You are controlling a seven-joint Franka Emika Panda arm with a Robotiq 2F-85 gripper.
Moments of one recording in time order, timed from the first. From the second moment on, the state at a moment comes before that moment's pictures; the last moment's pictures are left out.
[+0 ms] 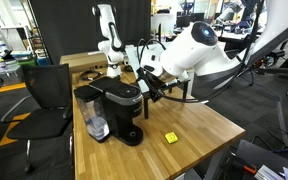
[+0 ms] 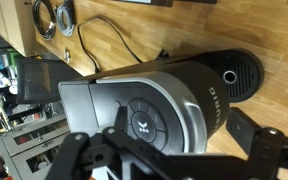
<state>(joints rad) 0.00 -0.08 -0.06 -2.46 -1.47 3.14 -0.08</state>
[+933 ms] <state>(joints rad) 0.02 0.00 -0.06 -2.33 -1.71 3.21 0.09</state>
